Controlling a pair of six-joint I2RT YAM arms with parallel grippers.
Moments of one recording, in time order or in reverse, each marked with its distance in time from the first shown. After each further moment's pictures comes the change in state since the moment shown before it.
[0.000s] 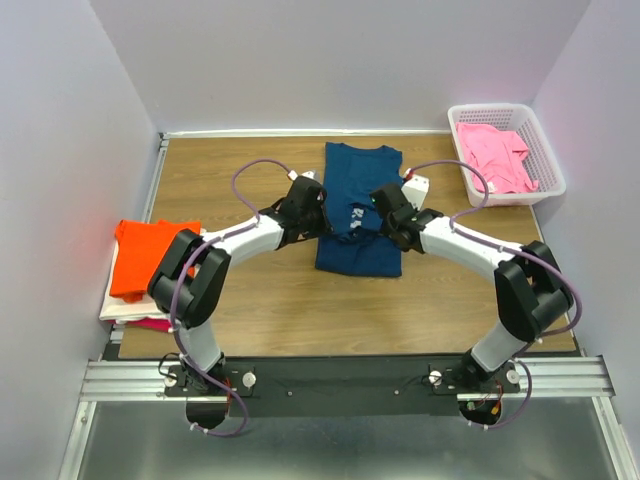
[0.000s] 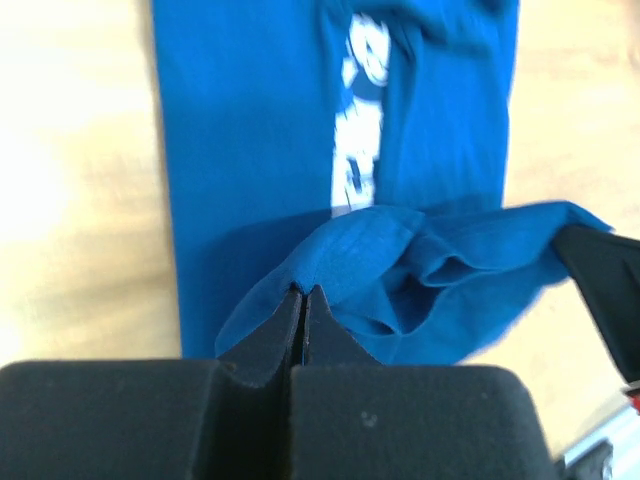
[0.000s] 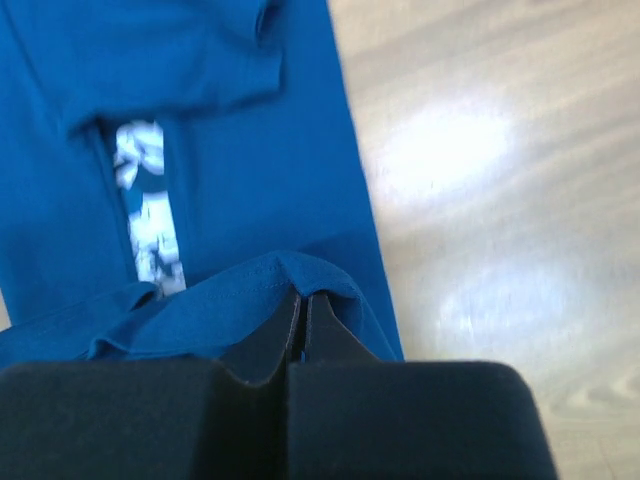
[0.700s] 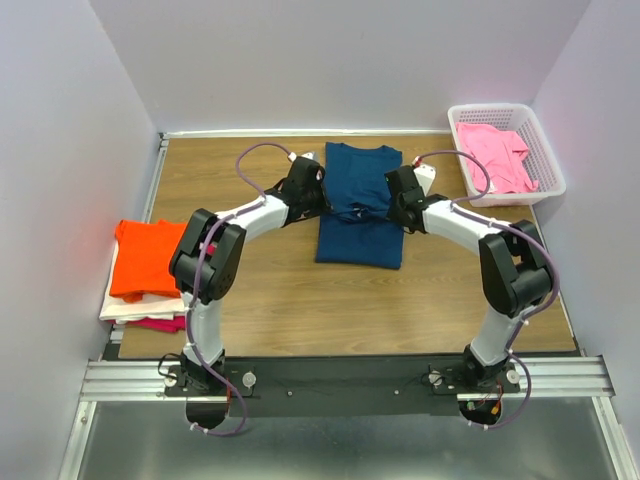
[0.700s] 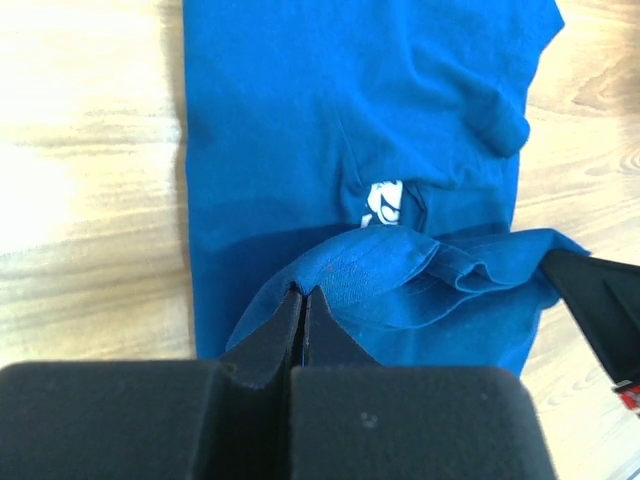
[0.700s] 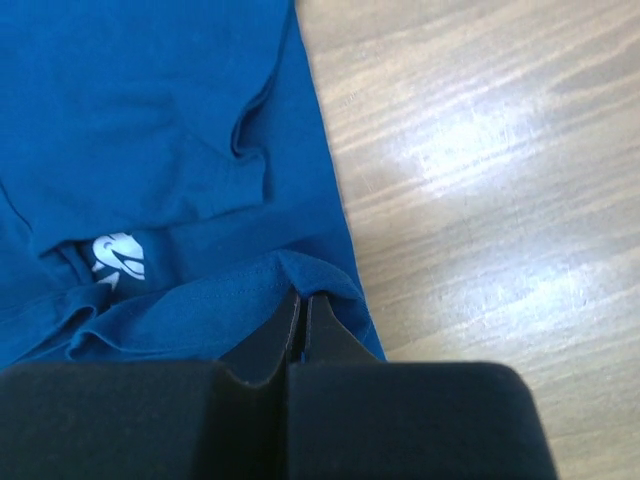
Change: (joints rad) left arm 0.095 0.219 0.233 0.018 0.041 0.042; right arm -0.180 0.177 0.099 0.121 -0.153 -0.089
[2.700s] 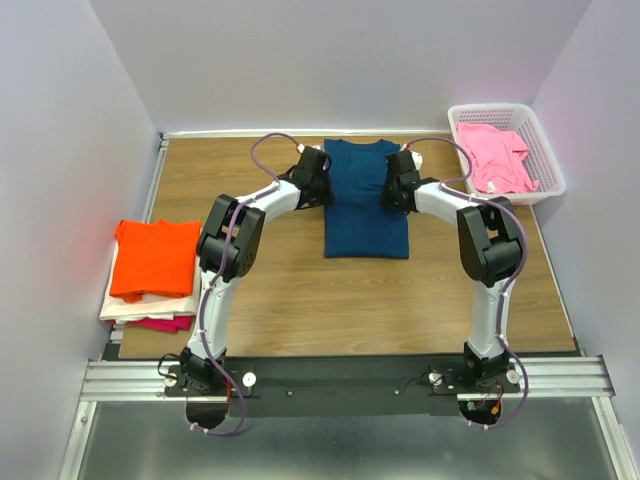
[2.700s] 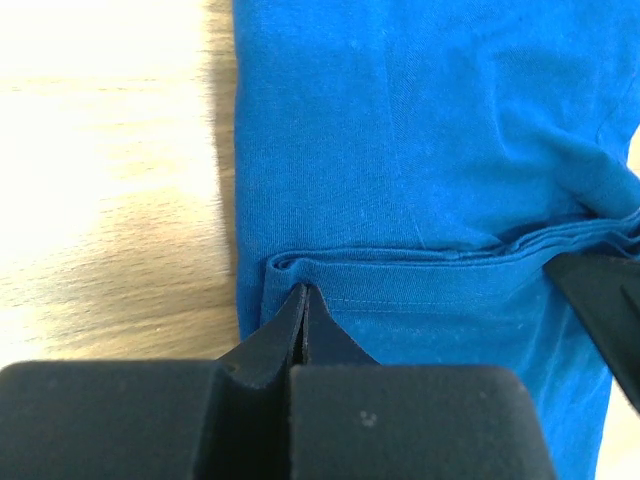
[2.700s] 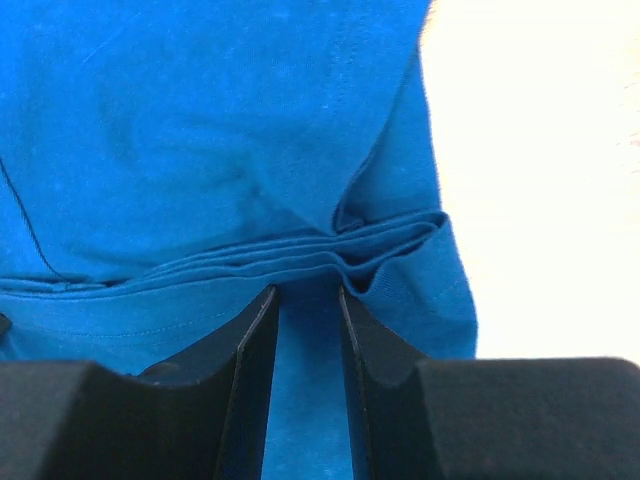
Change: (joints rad) left arm 0.037 0.292 0.328 -0.109 -0.017 0.068; right arm -0.082 0.279 0.257 0.056 -0.206 -0.149
